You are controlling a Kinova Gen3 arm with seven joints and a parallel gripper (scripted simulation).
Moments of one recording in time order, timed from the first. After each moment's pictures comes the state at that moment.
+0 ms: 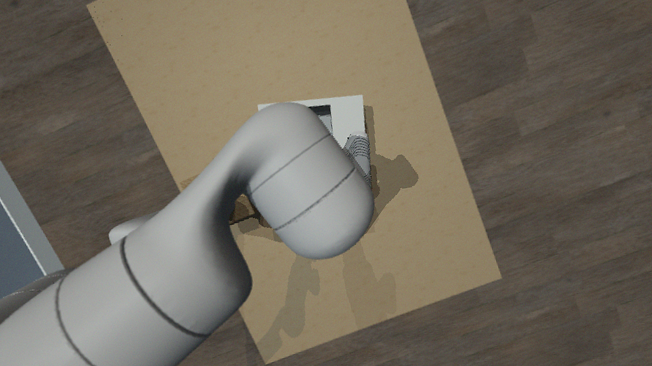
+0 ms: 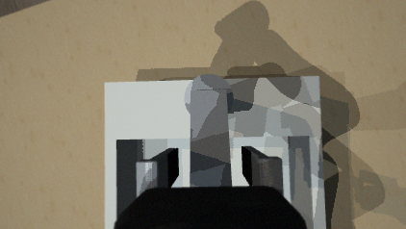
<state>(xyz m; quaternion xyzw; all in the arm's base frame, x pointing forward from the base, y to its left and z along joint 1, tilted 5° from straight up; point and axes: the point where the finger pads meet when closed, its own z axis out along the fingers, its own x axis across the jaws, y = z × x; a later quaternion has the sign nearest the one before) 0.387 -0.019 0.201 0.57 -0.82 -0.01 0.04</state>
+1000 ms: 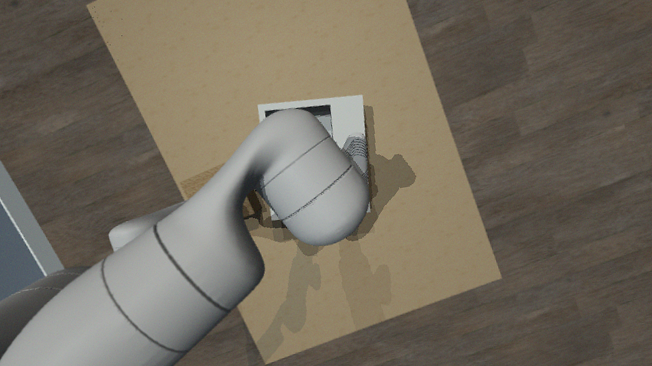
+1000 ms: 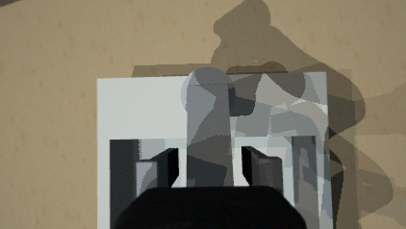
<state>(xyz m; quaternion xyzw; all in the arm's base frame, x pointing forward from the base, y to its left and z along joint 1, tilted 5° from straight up) 0.385 -0.019 0.179 0.57 -0.82 -0.01 0.04</state>
